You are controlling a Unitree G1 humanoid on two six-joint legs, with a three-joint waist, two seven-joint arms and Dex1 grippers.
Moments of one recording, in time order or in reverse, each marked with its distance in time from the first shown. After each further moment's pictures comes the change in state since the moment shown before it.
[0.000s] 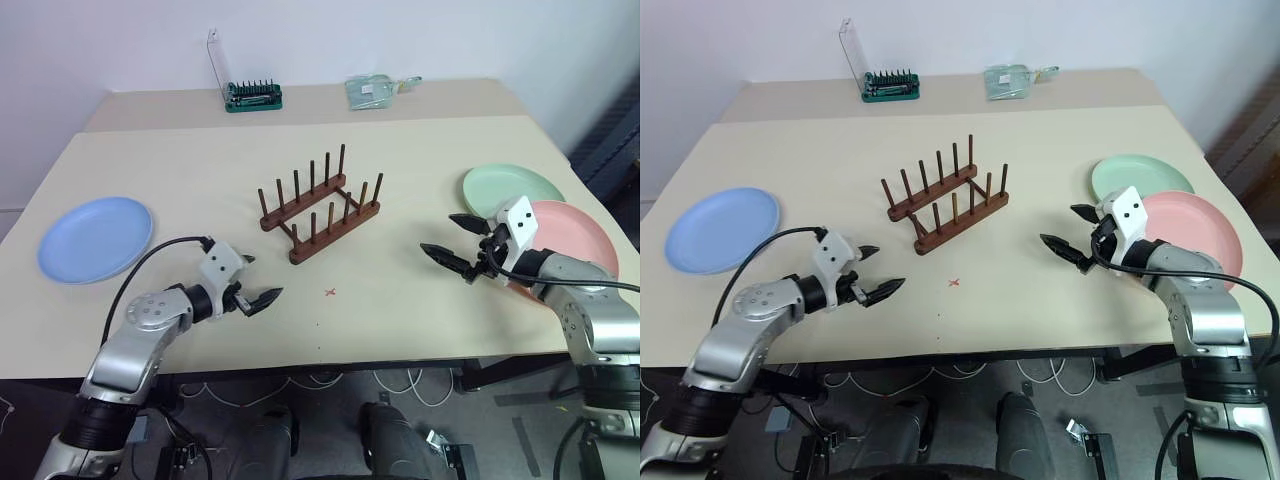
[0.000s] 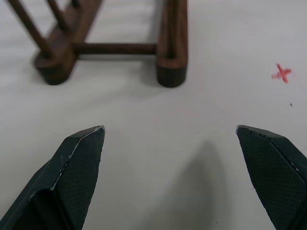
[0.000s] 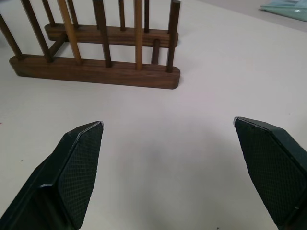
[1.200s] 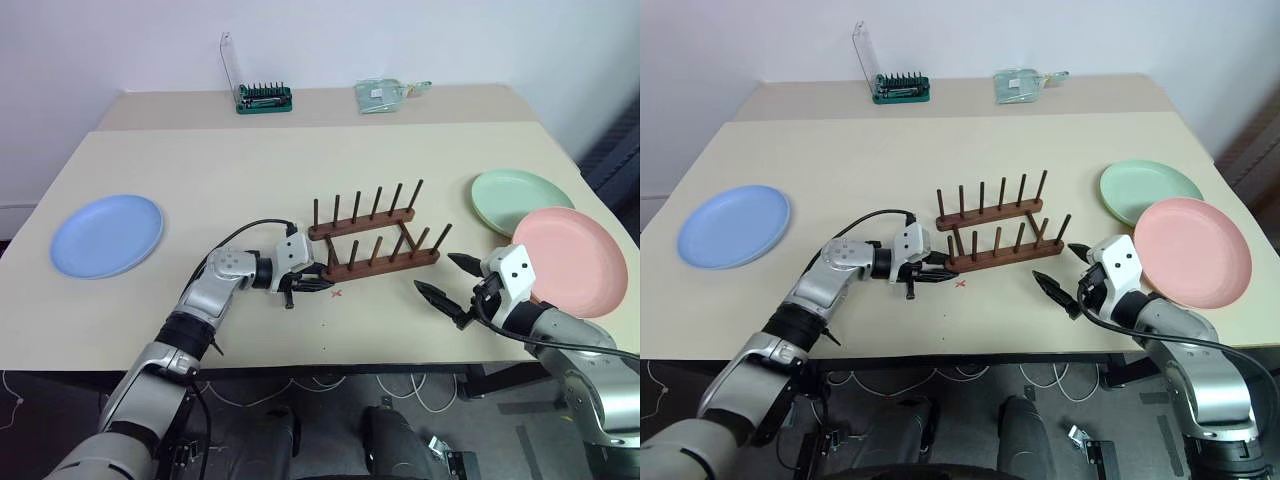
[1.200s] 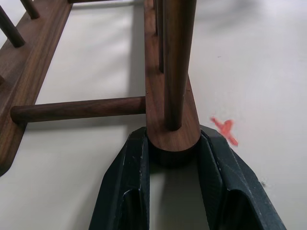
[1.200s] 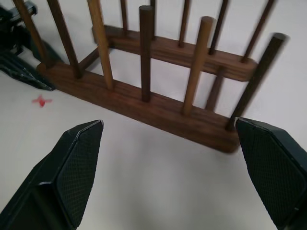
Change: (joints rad) left arm -0.488 -0.219 -0.222 0.742 0.183 -0.497 -0.407; right arm 0.343 0.077 -0.038 -0.361 0.025 0.080 -0.206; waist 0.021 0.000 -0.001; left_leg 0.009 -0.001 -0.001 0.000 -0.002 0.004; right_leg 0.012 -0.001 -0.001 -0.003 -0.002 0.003
